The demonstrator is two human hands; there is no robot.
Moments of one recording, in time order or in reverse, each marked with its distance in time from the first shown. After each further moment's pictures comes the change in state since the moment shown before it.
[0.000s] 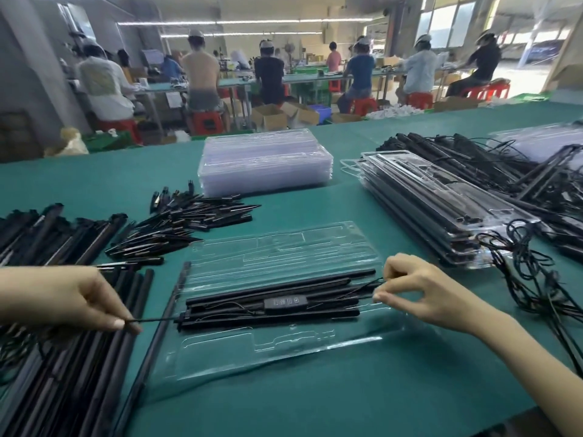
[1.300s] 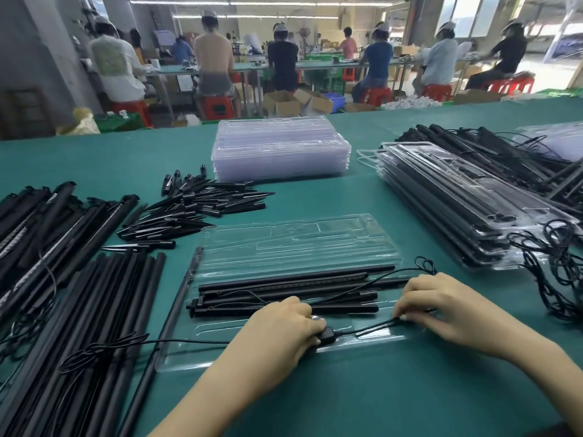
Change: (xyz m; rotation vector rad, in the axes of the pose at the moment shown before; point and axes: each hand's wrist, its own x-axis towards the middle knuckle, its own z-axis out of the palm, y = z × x) left_hand 0.103 0.172 0.110 0.265 0.615 0.331; right_hand -0.016 -0.006 0.007 -0.078 -0.185 0.101
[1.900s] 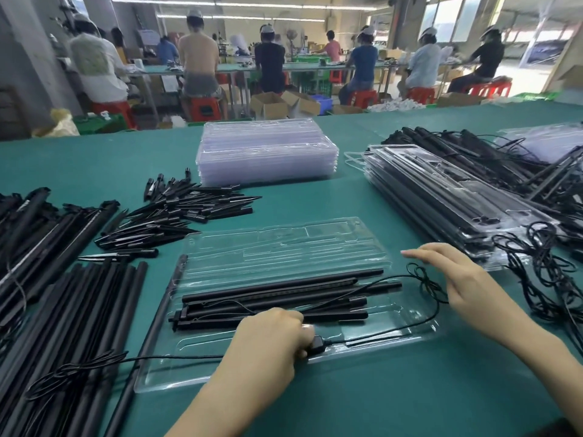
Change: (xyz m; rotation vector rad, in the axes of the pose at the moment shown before) left_hand 0.005 0.008 -0.004 0.012 -0.050 -0.136; right_hand -0.003 0.025 -0.011 0.042 0.249 0.350
